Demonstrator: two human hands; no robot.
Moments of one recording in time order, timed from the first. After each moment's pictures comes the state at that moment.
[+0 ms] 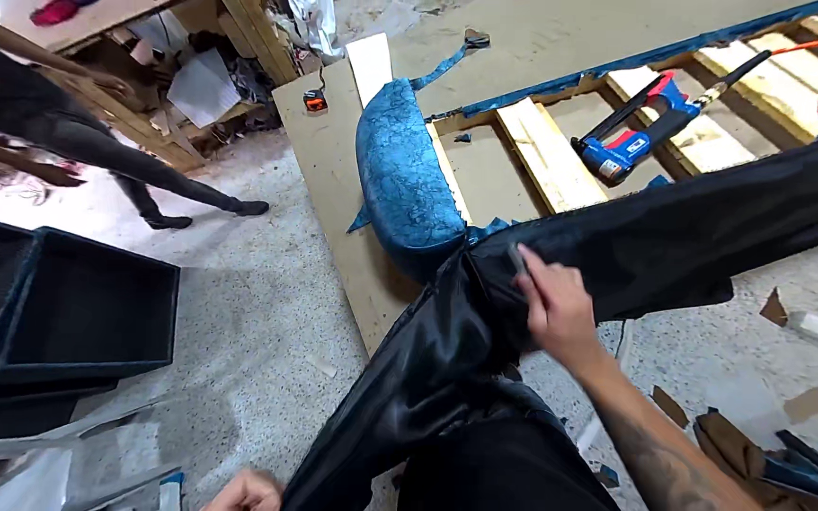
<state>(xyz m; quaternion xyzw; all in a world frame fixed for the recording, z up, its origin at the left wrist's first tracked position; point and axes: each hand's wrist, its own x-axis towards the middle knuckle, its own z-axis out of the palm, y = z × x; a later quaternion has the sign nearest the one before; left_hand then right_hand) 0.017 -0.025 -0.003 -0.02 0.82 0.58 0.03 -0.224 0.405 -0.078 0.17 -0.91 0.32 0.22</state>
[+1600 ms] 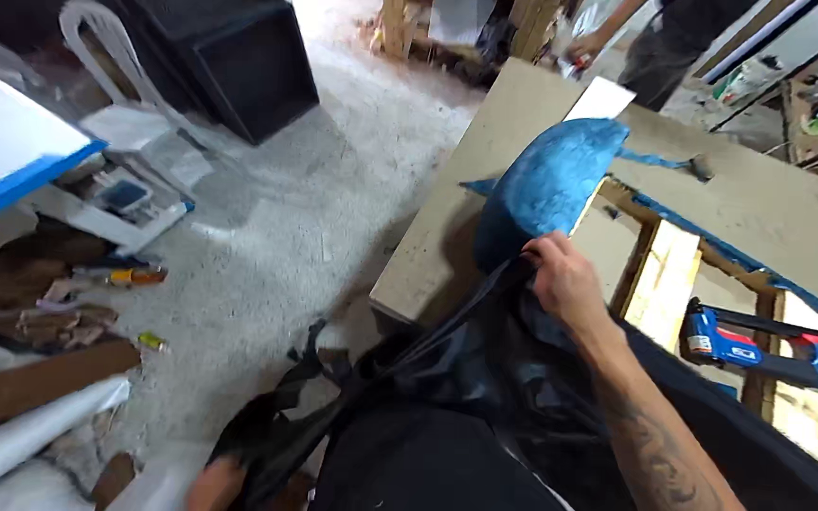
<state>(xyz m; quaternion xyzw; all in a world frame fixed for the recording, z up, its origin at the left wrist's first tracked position) 0.339 0.264 -0.281 -0.61 0.68 0.34 0.20 -0.316 0.359 -0.017 0.57 -0.79 0.21 0.08</state>
